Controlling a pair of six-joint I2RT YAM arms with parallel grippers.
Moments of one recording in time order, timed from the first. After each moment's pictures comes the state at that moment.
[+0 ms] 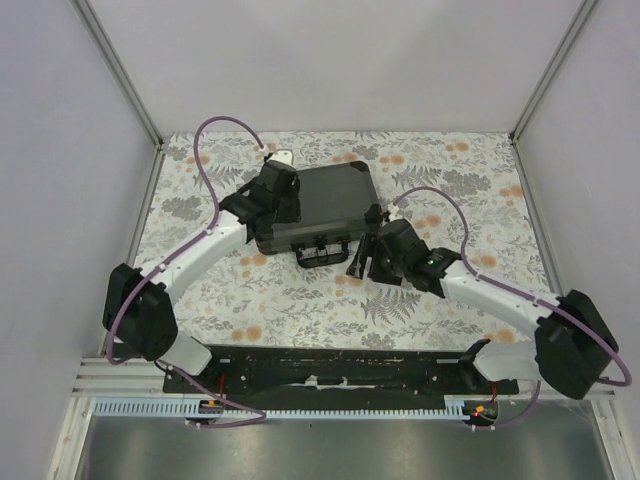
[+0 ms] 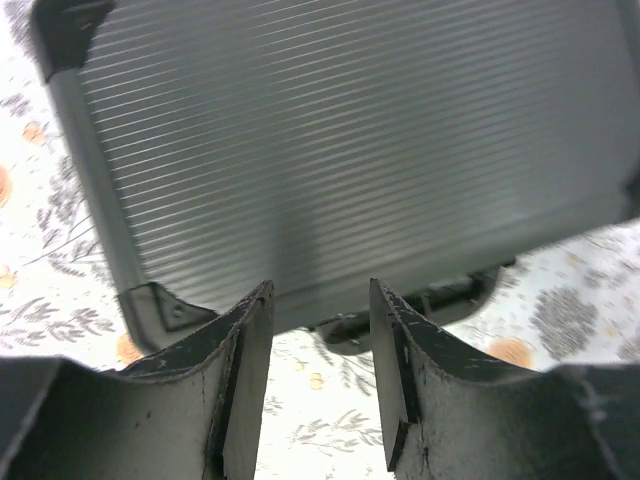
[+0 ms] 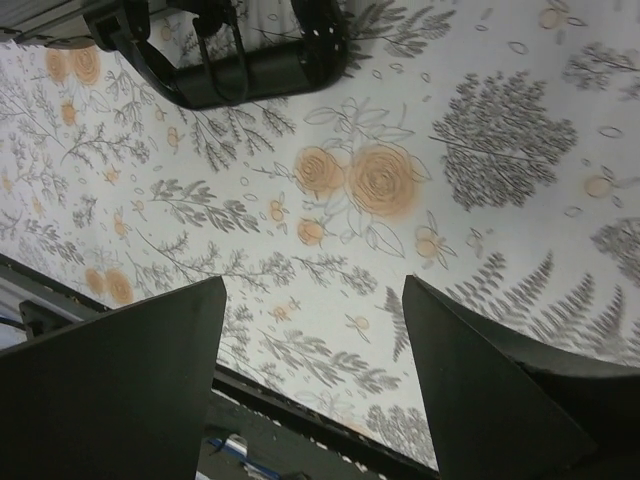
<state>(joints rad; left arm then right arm) -0.61 1.50 1.25 -0.48 -0.29 -0.38 0.71 1.23 0.76 -0.35 0.00 0.79</state>
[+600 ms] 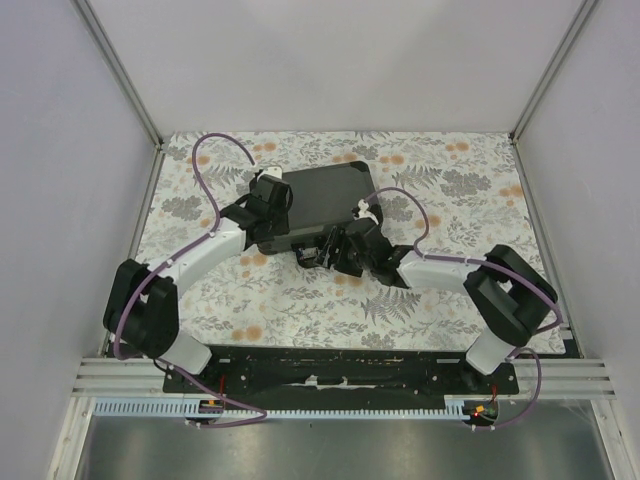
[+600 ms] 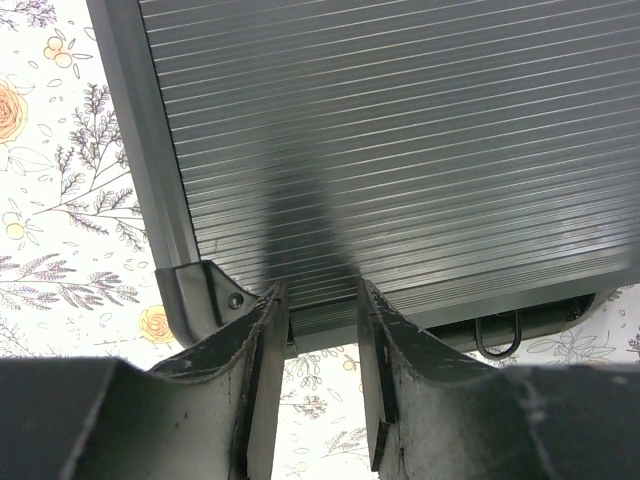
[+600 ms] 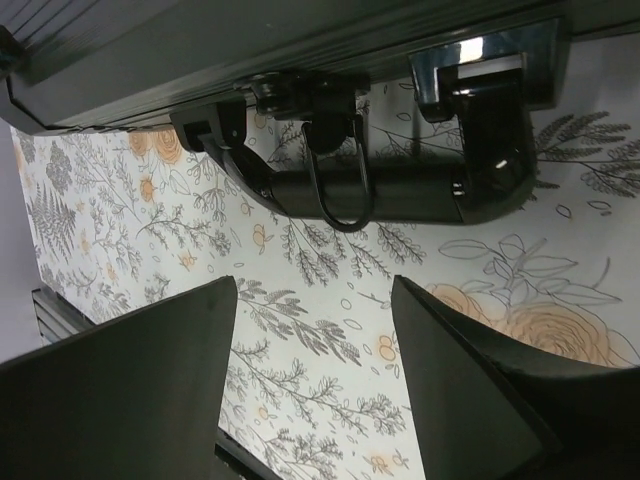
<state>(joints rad) -0.51 1.53 1.09 -0.43 -0.30 -0.42 0.79 1.64 0.84 0.12 0.00 0.93</state>
